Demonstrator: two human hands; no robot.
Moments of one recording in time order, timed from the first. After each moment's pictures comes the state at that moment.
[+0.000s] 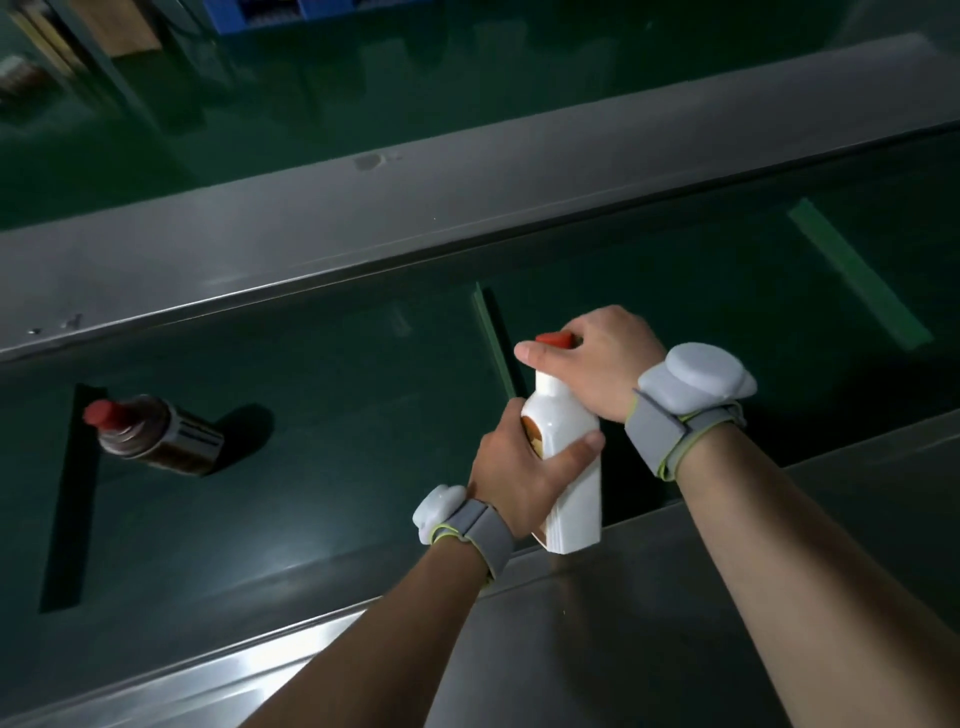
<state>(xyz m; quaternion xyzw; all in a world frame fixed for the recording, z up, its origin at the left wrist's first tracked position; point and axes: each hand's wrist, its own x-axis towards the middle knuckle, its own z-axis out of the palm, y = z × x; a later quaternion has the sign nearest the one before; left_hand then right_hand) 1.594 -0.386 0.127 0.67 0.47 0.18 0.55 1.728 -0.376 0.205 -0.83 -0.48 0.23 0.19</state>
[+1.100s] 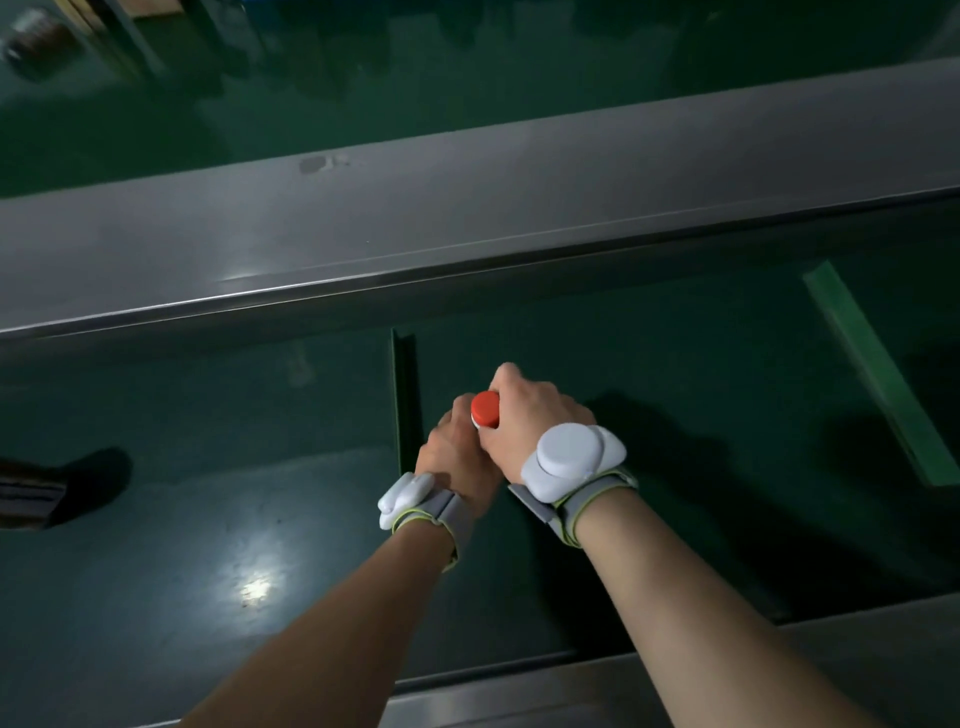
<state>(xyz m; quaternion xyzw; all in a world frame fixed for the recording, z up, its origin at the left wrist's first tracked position) 1.780 -0.297 0.049 0.70 0.60 0.07 0.37 1.877 -0.309 0.113 -0.79 -0.54 0.28 0.05</state>
